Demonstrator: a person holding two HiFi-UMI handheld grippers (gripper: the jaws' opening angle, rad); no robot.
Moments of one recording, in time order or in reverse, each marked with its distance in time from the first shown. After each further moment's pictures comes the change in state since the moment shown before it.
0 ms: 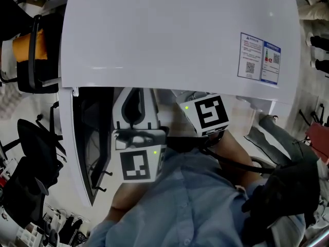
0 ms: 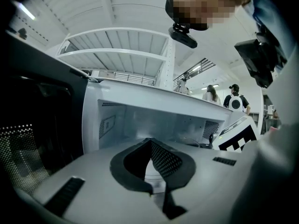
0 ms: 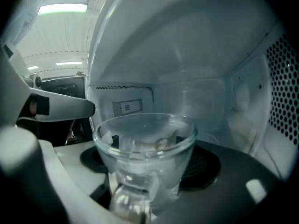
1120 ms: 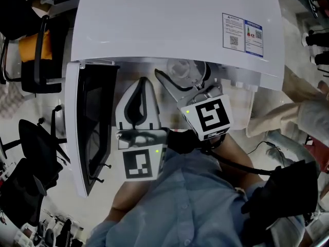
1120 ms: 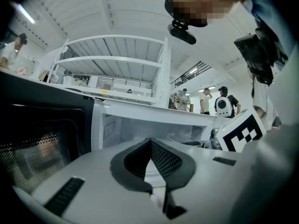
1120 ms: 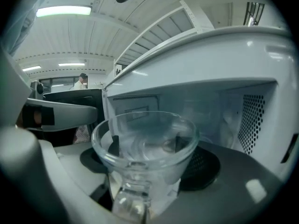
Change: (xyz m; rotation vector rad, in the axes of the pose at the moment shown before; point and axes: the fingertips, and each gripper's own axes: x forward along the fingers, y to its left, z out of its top) left arm -0.045 -0.021 0.010 0.025 -0.043 -0.017; right arm -0.048 0.028 0.016 -0.006 -0.023 0.006
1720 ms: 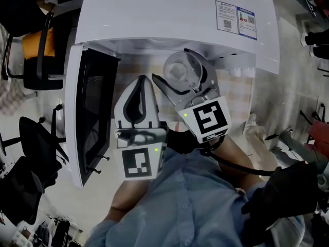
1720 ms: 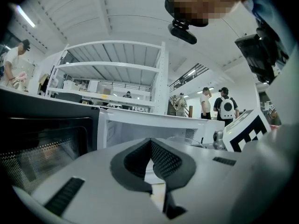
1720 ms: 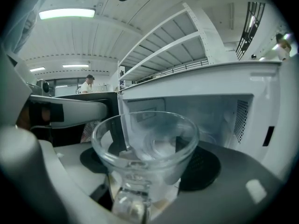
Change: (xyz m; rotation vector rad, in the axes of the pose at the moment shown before) left arm -0.033 -0.009 0.008 0.020 -0.039 -0.002; right arm -0.029 0.034 -0.003 -0.013 -0.007 0.035
